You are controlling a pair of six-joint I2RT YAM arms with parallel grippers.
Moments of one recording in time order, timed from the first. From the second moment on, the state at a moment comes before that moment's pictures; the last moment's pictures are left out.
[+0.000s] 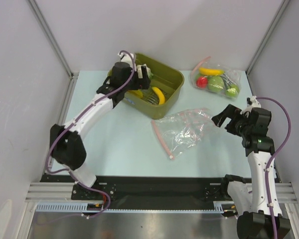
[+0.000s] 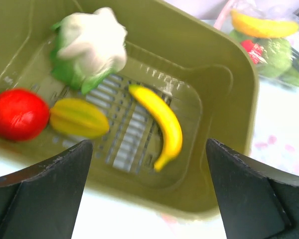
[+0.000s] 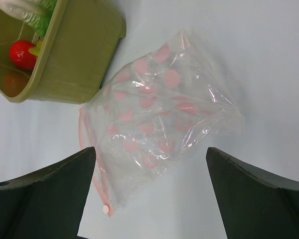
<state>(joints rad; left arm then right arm) -0.45 1.71 1.52 -0.22 -0.05 -0.31 -0.18 0.80 0.81 -0.57 -0.39 0.38</state>
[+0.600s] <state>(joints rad) -0.36 1.00 1.12 -0.43 -0.13 -0.28 -0.12 0.90 0.93 -0.51 -0.35 0.33</state>
